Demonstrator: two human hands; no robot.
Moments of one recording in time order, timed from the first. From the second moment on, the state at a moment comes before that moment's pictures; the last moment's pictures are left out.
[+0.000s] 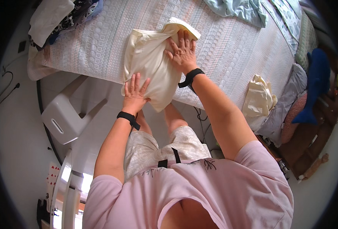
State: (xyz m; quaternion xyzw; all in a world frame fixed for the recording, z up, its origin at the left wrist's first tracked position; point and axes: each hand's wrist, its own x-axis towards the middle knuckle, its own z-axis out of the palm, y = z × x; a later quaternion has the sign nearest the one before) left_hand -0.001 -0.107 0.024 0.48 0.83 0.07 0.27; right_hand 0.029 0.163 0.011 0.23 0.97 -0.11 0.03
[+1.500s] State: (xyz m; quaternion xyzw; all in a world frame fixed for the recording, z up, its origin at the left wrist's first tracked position) left_hand -0.043 -0.027 0.085 -0.08 0.50 0.60 0.61; right_hand 0.116 0.081 0.111 0.10 0.95 -0.26 0.10
